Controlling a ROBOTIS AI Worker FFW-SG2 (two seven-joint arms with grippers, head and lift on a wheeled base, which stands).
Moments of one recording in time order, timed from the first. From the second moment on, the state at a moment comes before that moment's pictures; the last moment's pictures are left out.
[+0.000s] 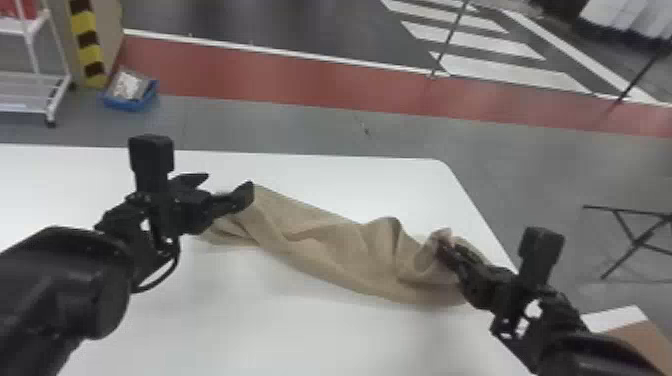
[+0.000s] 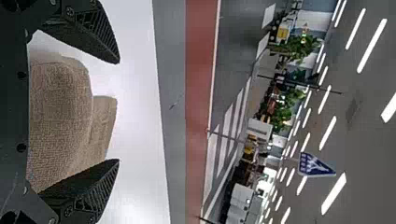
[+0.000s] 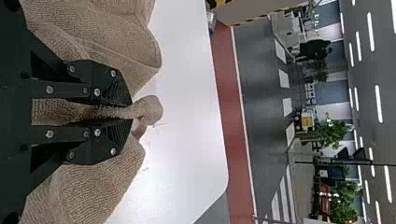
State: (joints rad) left arm -0.34 0.09 -0.43 -1.29 0.43 0.31 -0.14; right arm 0.30 -0.18 -0.46 -1.96 -0.26 0.62 0.32
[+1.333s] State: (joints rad) left arm -0.44 0.03 -0.44 -1.11 0.30 0.38 -0.13; right arm 0.31 -0.17 -0.43 -1.95 -0.26 0.57 0.33
